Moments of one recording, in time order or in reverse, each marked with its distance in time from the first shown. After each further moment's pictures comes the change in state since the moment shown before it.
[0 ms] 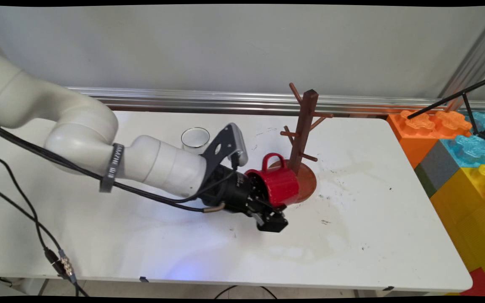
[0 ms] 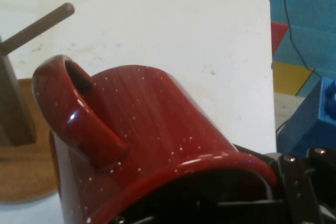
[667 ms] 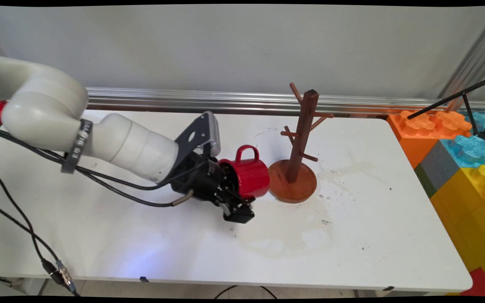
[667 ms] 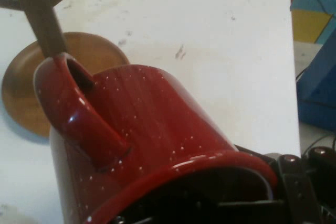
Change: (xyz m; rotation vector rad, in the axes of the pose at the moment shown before) arm 0.001 -0.016 -0.050 0.041 -0.126 0.066
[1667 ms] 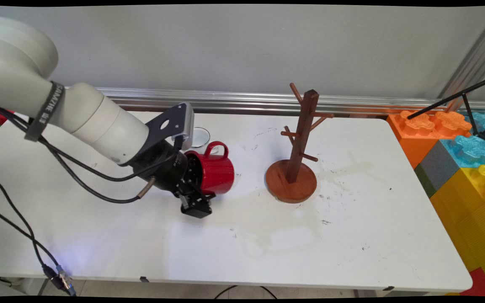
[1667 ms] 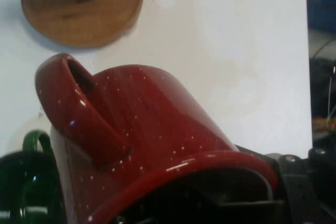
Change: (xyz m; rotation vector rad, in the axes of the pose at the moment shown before) arm 0.005 -0.014 -0.053 0.011 -0.240 0.078
